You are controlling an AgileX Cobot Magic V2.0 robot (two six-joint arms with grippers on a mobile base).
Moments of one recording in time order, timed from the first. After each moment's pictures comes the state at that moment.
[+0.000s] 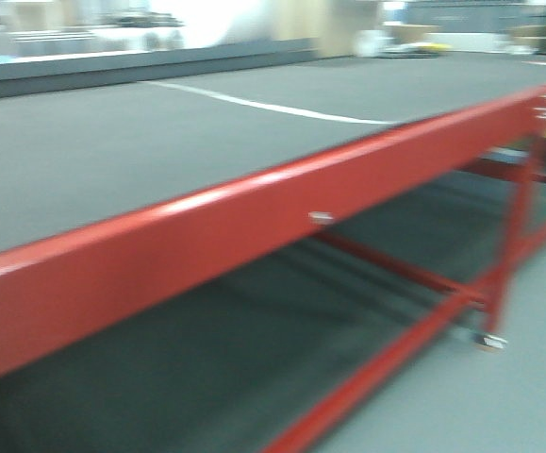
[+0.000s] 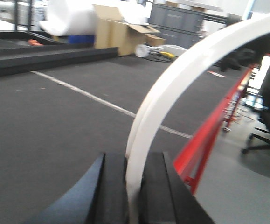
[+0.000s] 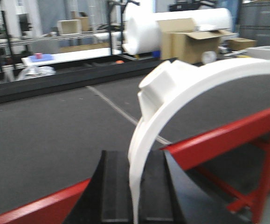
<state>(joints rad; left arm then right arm) -0.23 0.67 -0.80 -0.02 0.25 -0.11 0.21 0.47 -0.85 -0.09 0.48 0.17</state>
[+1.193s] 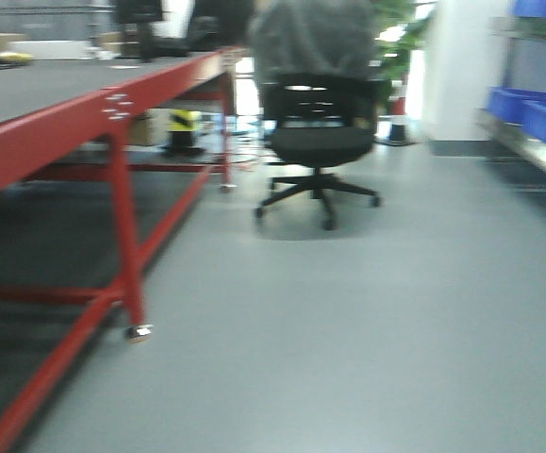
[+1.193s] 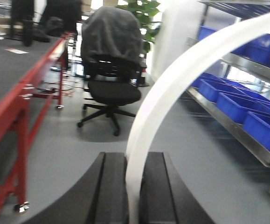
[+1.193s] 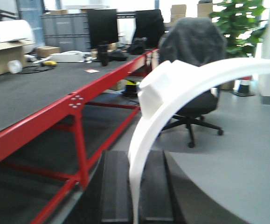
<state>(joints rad) -0.23 0.67 -0.80 -0.02 0.25 -0.11 0.21 0.47 -0.85 -0.09 0.48 0.17</state>
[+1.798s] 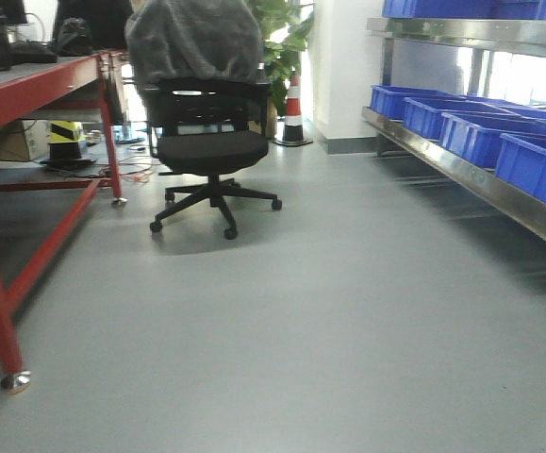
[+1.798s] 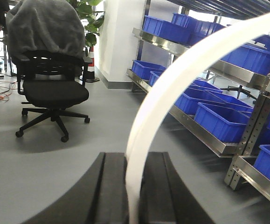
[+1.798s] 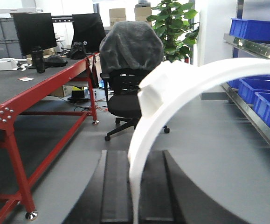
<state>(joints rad) -0.23 0.67 -0.80 -0.02 0.25 -0.11 0.21 0.47 -0.85 -0.09 0.48 0.17</state>
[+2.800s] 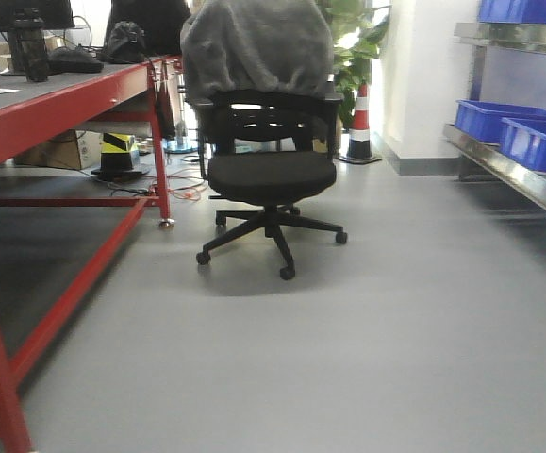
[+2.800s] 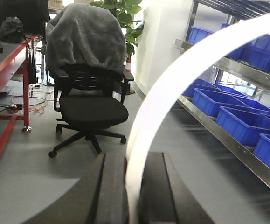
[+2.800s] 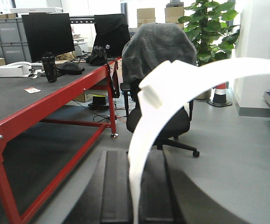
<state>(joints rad) -0.23 0.67 -0.80 -0.02 0.25 -0.11 0.21 0.47 -0.85 -0.09 0.48 0.17</state>
